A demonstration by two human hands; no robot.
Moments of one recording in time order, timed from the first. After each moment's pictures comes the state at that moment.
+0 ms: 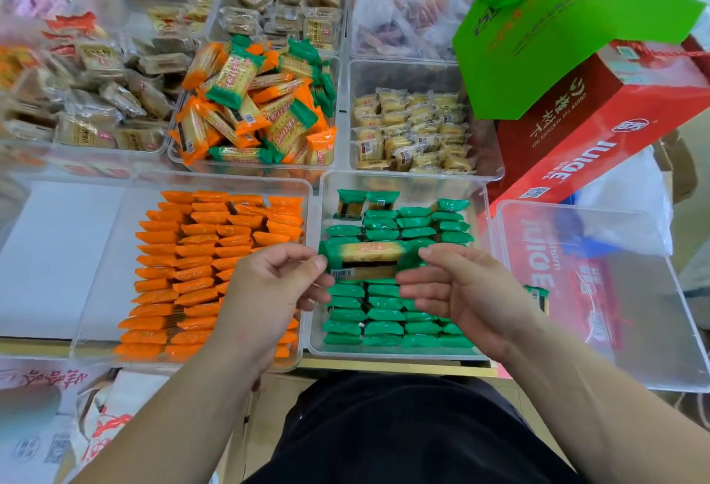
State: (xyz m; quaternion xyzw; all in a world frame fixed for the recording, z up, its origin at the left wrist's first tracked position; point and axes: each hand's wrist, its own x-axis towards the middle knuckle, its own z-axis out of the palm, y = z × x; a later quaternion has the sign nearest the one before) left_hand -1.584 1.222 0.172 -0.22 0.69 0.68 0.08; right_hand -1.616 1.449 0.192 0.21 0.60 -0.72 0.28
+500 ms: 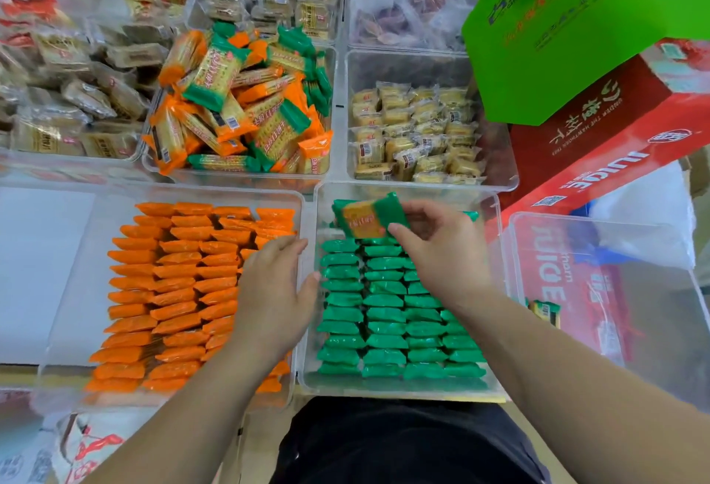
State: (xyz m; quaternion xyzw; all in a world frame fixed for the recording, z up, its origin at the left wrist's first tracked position) left_hand -1.639 1.210 0.083 -0.06 0.95 0.31 0.04; right_hand -1.704 1.427 0.124 0.02 0.87 -0.50 0.04
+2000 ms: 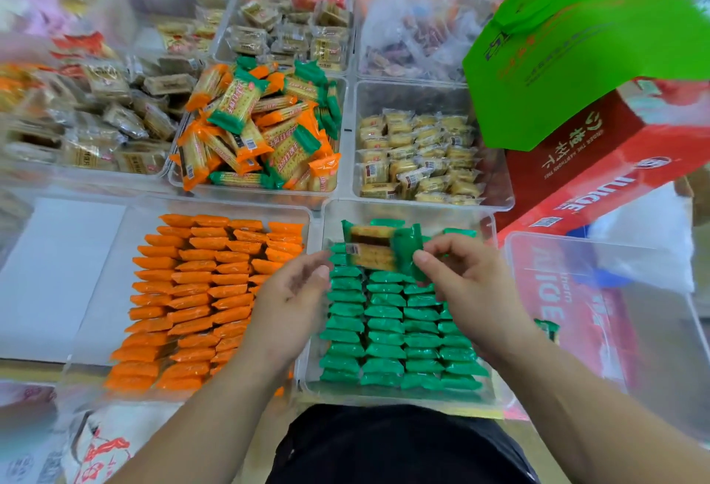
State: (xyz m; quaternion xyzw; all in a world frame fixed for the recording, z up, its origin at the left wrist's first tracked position) left_hand -1.620 1.236 0.147 -0.21 0.73 0.64 0.10; right_hand -1.663 1.450 0.172 0.03 0.81 -0.57 0.09
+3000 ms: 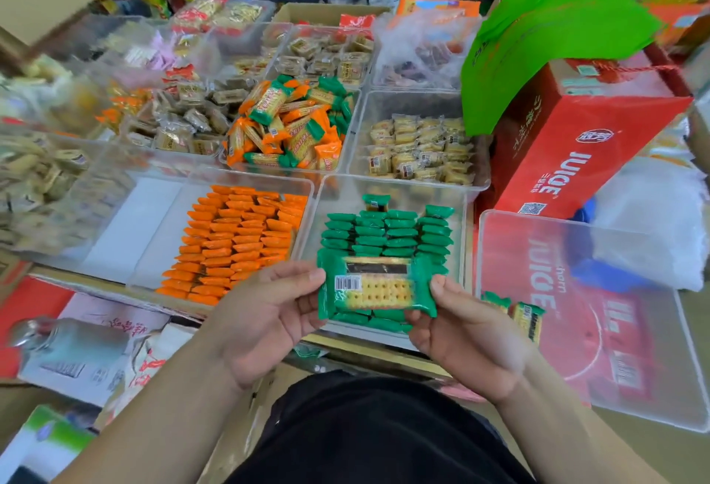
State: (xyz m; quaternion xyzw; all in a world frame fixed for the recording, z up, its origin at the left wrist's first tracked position) left_hand -1.503 1.328 0.239 -0.24 0.52 0.81 0.13; right_hand -1.554 1.561 0.187 0.11 0.30 -0.84 0.44
